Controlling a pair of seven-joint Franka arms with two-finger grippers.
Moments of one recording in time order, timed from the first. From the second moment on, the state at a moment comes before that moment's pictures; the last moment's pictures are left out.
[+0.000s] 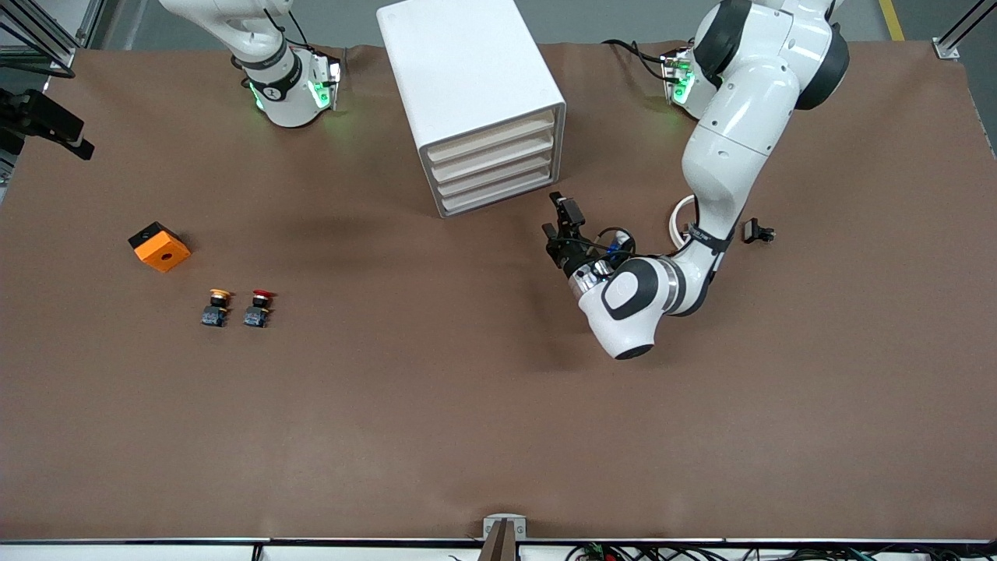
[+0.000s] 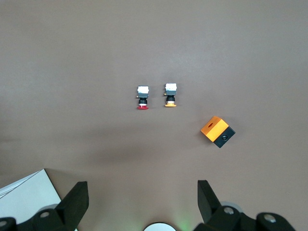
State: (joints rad) left arm -0.36 0.99 -0.14 -1.34 -0.83 1.28 -2.06; right arm -0.02 -0.16 -0.05 -1.62 0.00 1.44 0.03
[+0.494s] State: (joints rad) left arm -0.37 1.02 -0.14 -1.34 -0.84 1.26 -2.12; right arm -0.02 -0.16 -0.05 -1.62 0.00 1.44 0.03
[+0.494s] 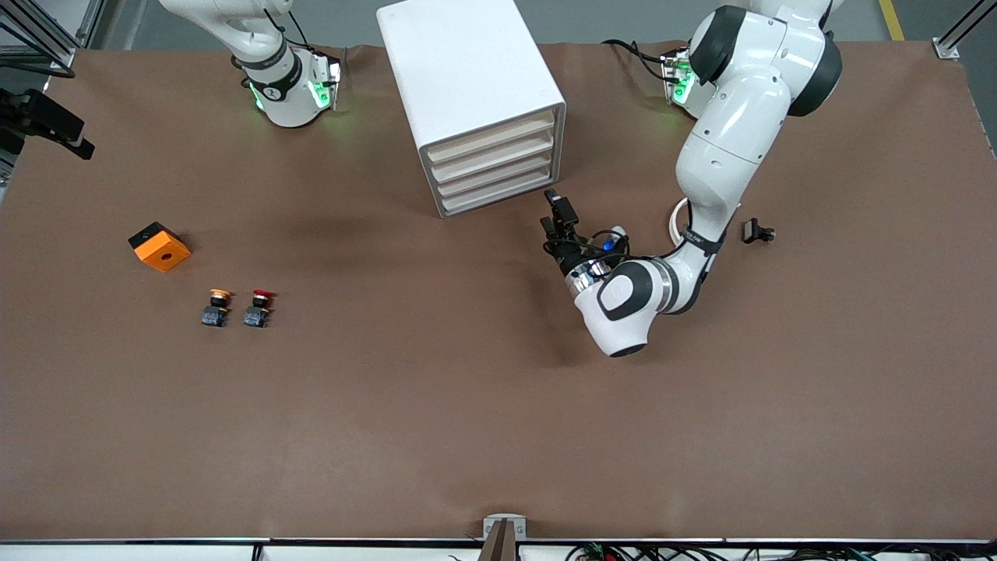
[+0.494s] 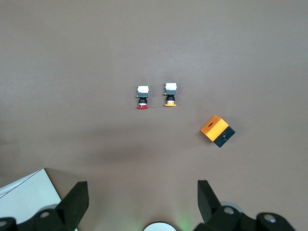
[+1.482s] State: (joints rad) left arm -0.47 1.04 -0.14 -1.39 -0.80 1.22 -2.16; right arm -0.02 -0.16 -0.05 -1.62 0.00 1.44 0.03
